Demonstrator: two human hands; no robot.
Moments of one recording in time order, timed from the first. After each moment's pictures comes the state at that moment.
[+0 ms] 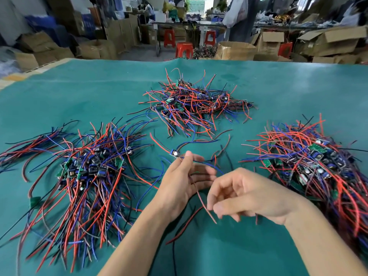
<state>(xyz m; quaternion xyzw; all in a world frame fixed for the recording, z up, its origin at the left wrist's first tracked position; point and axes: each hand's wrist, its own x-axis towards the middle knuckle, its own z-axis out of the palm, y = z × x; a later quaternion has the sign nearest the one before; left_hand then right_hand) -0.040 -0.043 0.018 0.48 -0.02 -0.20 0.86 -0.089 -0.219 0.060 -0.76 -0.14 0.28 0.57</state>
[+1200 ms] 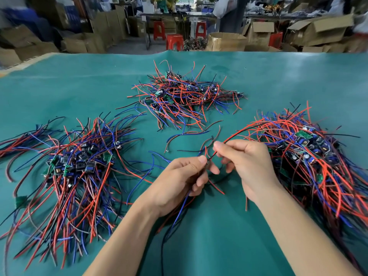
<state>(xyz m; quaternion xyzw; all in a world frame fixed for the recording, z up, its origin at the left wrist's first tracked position) -0.048 -0.038 0.017 0.54 -0.21 -0.31 0.75 -0.064 -0.209 0.032 -0.70 0.10 -0.14 0.69</state>
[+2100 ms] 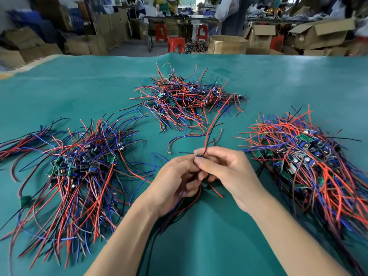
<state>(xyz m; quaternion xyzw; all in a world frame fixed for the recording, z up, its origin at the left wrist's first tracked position) -0.045 -0.034 0.021 0.54 -0.19 -0.30 0.77 -0.072 -0.189 0.025 -0.72 -0.02 -0.02 0.69</state>
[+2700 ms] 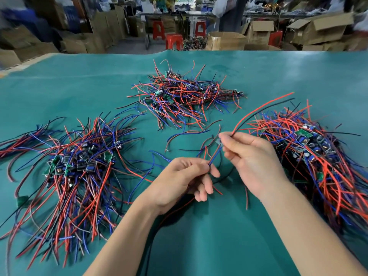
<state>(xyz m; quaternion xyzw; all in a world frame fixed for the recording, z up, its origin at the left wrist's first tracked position) -0.049 -0.037 0.021 0.58 -0.23 -0.31 0.72 -0.066 -0.216 0.043 -0.57 0.08 -0.11 0.81</state>
